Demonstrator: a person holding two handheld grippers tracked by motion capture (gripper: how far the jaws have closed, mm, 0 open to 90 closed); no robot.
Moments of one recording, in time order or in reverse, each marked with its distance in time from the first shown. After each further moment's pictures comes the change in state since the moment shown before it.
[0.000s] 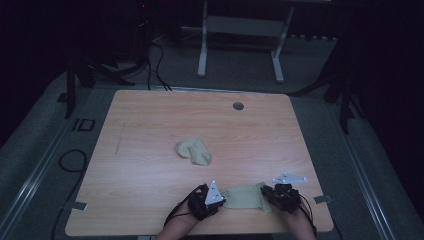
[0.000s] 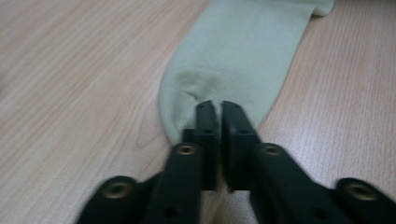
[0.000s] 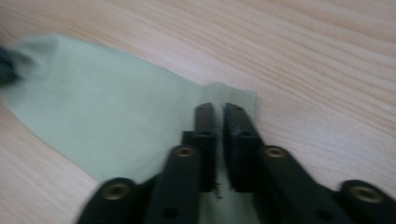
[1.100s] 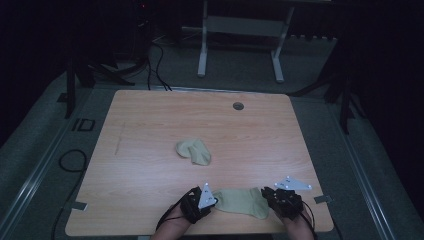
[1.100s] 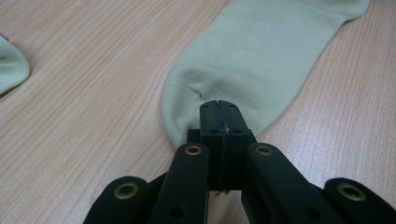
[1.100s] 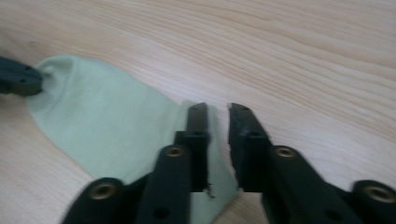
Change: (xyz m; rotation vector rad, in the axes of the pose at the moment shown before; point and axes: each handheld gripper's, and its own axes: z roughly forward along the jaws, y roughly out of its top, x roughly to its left) left arm 0.000 -0.014 -0.013 0.038 0.064 0.022; right arm 0.022 0.001 -0.026 -0.072 -0.042 0.014
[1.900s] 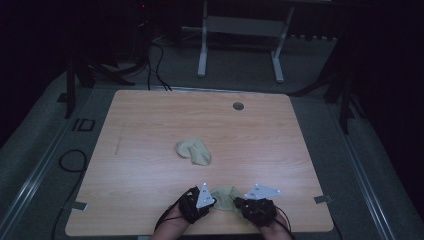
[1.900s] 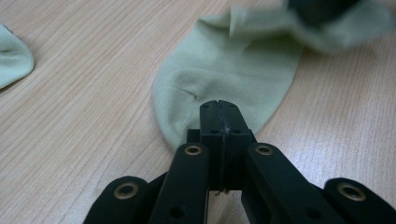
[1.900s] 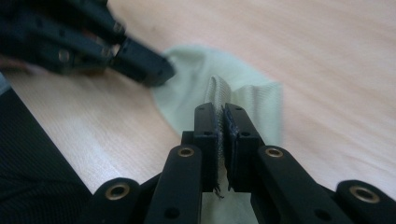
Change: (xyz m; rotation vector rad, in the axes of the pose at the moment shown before) left arm 0.002 -0.003 -0.003 -0.005 -0.002 -0.015; right arm 0.069 0.011 0.019 0.033 0.191 -0.146
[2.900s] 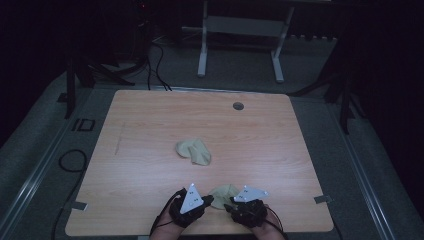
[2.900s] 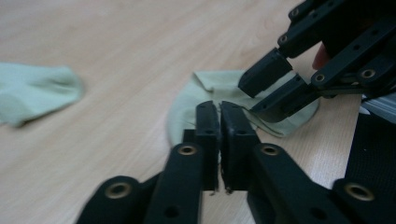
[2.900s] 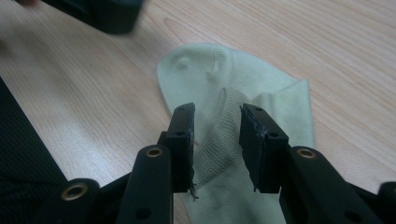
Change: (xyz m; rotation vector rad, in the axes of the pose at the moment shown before) left arm -0.004 -0.002 -0.033 -0.176 0.005 -0.082; right arm 0.012 0.001 0.023 0.028 0.005 -0.088
